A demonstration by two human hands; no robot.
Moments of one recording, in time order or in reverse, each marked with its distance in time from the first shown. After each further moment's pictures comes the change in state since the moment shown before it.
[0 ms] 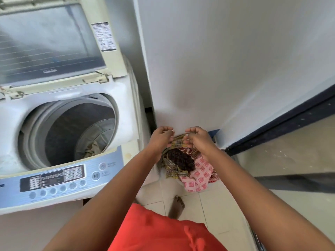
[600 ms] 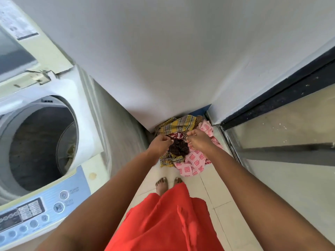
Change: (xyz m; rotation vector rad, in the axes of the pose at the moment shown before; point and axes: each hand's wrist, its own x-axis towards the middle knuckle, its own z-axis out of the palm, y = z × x) left_hand 0.085 -0.074 0.066 0.401 -0.160 -0.270; right_hand 0.081 0.093 -0.059 -0.154 0.049 0.283
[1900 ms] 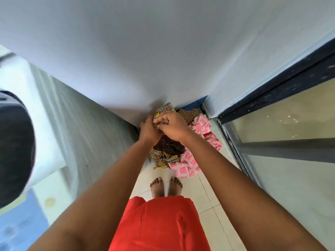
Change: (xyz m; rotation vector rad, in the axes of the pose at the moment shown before) left_hand 0.096 0.000 0.013 0.193 0.230 0.228; right_hand 0.038 -0.042 0.036 -0.160 -0.058 -0.531
